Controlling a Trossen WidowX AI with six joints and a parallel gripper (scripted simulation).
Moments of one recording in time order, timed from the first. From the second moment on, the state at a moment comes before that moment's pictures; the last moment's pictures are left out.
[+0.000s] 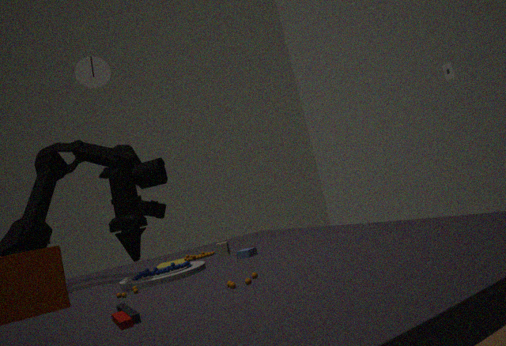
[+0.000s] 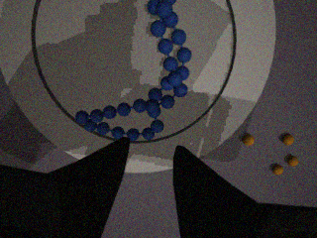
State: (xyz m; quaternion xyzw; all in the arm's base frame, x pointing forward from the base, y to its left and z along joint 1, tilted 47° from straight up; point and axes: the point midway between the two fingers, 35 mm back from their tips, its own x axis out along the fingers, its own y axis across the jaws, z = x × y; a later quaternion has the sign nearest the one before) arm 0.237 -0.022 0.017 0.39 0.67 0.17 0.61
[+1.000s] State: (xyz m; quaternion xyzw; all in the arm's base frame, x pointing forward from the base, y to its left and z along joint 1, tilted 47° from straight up) arm 0.238 -0.005 -0.002 0.40 0.68 0.15 0.60
